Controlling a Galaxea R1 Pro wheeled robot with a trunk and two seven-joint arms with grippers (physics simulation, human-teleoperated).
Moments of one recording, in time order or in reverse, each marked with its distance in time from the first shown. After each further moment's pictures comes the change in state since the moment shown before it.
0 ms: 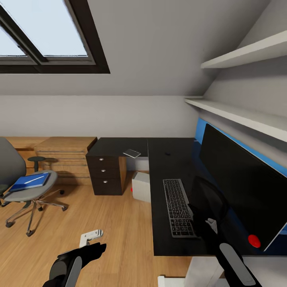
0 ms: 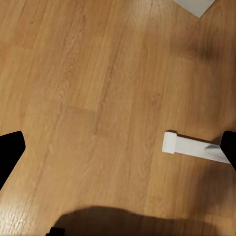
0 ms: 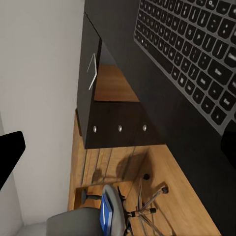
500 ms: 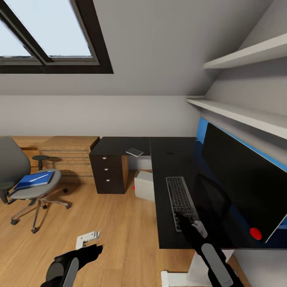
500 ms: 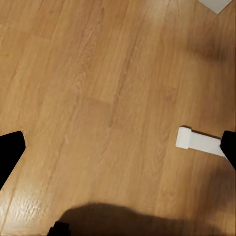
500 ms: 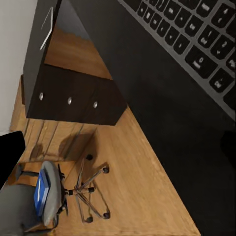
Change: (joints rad) left arm 0.000 0.005 0.039 0.023 -0.002 -0.007 0.004; right arm -0.001 0.120 0.014 -0.011 0.337 -0.005 -0.156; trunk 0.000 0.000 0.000
